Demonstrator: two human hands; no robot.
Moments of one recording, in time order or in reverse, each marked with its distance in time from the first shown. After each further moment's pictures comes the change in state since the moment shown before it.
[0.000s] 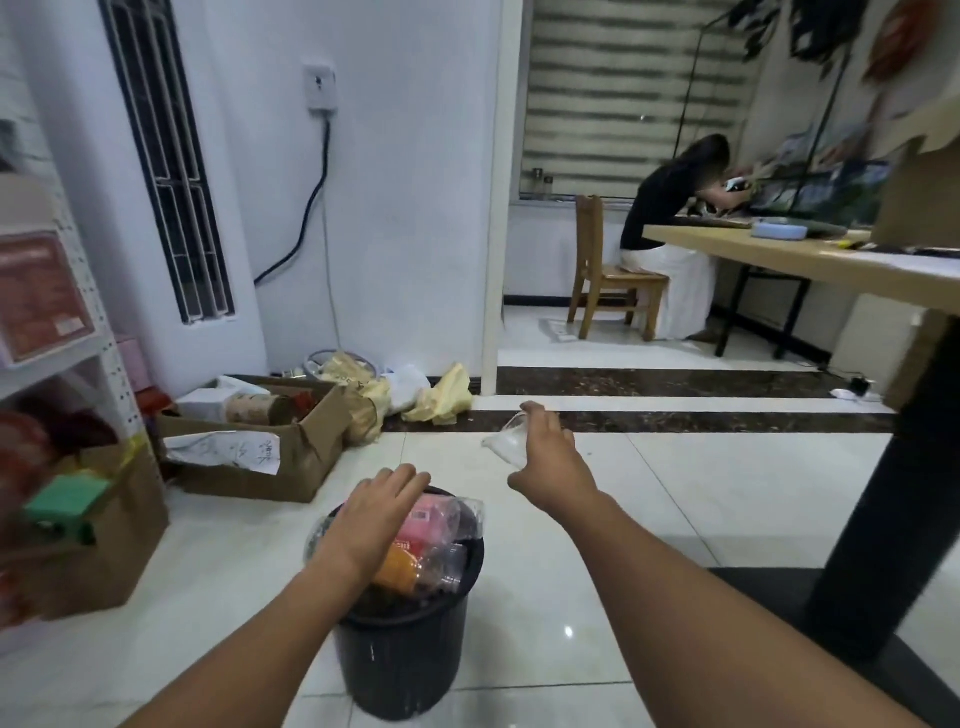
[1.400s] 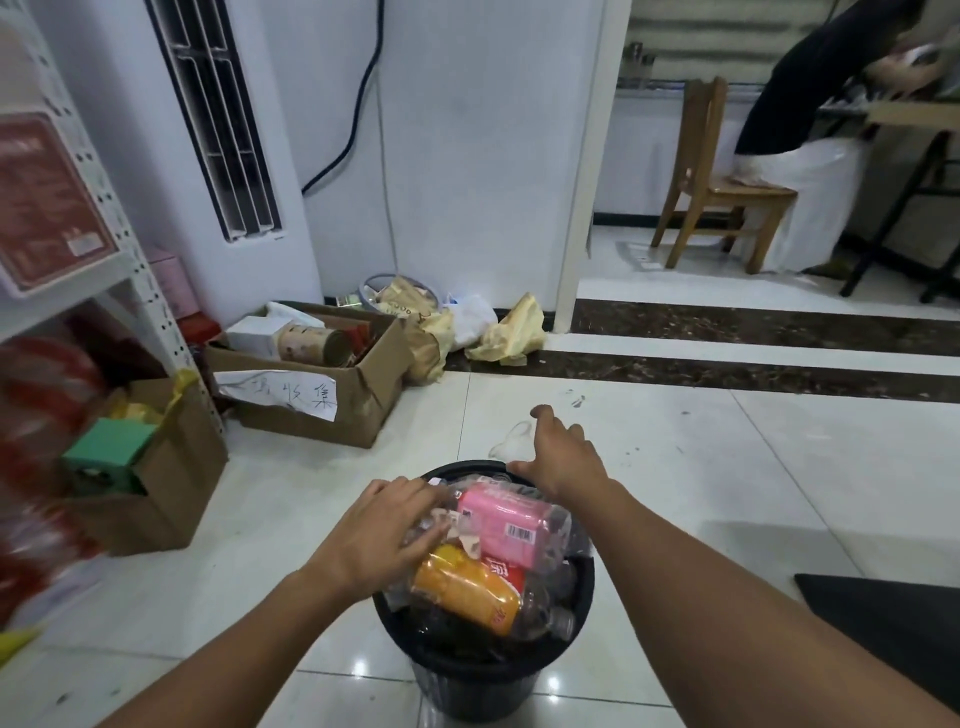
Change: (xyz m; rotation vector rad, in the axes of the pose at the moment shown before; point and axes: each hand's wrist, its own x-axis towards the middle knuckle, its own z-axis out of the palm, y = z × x) left_hand -0.001 -0.121 0.088 -0.395 -0.336 -0.170; right_hand 0.135 -0.039 0.154 -0.124 -0.318 0.035
